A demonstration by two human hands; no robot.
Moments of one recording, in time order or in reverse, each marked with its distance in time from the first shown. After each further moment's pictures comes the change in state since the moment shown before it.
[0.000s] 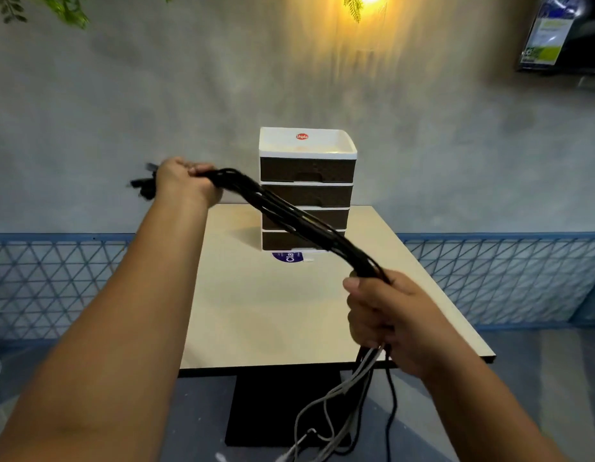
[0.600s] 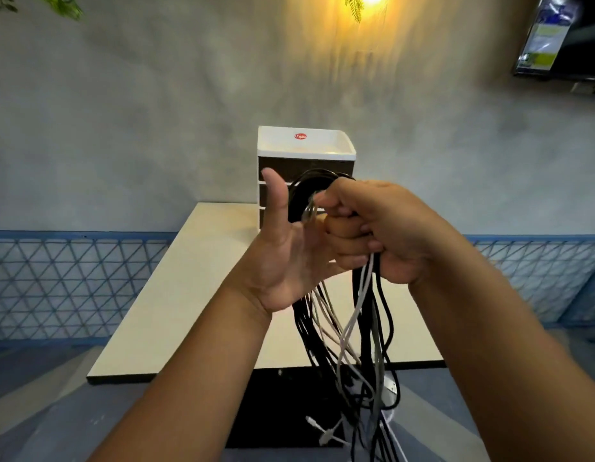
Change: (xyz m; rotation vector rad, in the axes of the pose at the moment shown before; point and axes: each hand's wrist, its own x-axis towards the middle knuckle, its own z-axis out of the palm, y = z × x) left_hand -0.113 -0.093 -0.069 0.818 -0.985 -0.493; right_hand 0.053 -0.082 0.040 -0.247 -0.048 0.055
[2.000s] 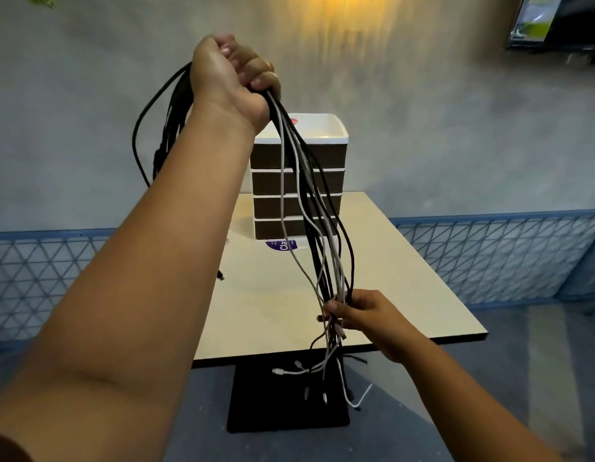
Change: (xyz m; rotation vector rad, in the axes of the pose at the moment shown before) left_hand 0.075 0.136 -0.007 -0.483 0.404 0.468; right_hand -0.010 0.195 -0.065 -0.199 0.214 0.106
